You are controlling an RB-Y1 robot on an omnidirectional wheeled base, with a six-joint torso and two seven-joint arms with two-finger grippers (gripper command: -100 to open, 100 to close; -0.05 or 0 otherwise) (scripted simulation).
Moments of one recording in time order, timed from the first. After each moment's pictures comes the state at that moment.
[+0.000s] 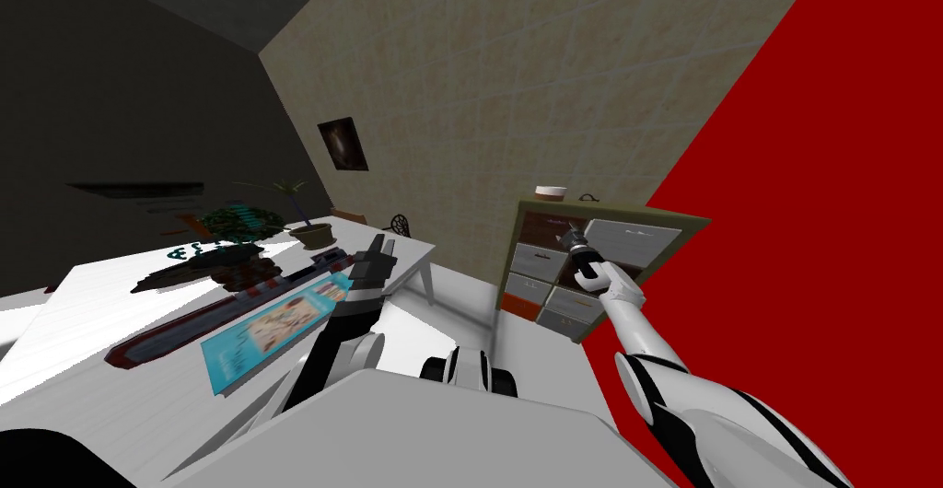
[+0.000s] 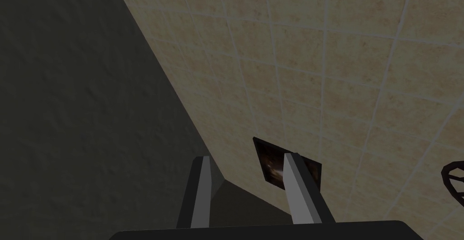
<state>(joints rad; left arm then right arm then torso) 0.54 -0.04 0.06 -2.34 -0.04 -0.38 0.16 -0.51 -0.57 -0.27 -1.07 0.78 -0.19 1.77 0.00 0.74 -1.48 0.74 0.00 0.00</state>
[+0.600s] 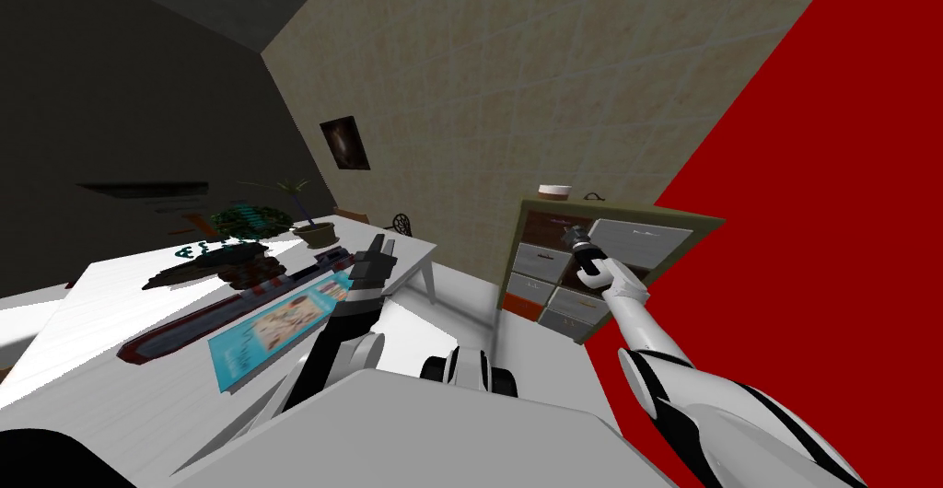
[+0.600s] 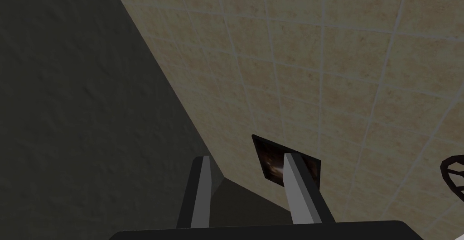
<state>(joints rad) 0.54 -0.04 0.06 -2.34 -0.04 -0.38 0.16 -0.53 -0.61 -0.25 -1.05 0.78 -0.17 1.77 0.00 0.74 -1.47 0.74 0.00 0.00</state>
